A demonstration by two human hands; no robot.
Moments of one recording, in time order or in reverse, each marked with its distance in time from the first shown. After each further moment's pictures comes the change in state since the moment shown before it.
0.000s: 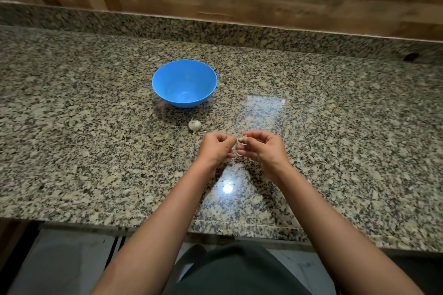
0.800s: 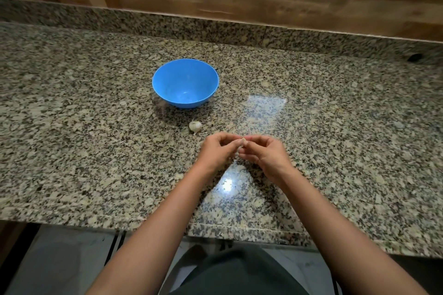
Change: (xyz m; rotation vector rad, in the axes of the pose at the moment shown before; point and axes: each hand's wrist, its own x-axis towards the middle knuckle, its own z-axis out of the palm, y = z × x) left_hand -0.004 -0.002 -0.004 -0.013 -0.081 0.098; right_hand 0.005 0.001 -0.004 -0.039 -0.063 0.044
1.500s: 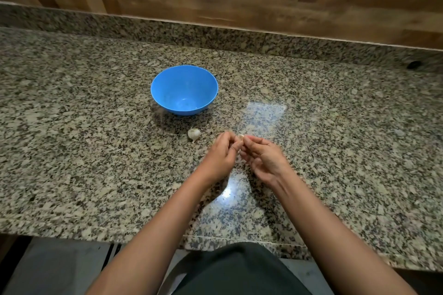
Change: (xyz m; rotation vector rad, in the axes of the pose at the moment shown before) left_hand 0.011 0.001 0.002 0.369 -0.081 0.237; right_hand 0.008 -0.015 0.012 0.404 0.062 0.150
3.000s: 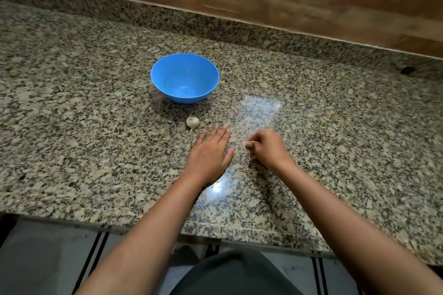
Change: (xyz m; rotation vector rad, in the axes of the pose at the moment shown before) left_hand -0.009 -0.041 0.007 0.926 0.005 0.104; right_hand 0.017 -0.001 -0.021 -1.343 0.065 -0.378
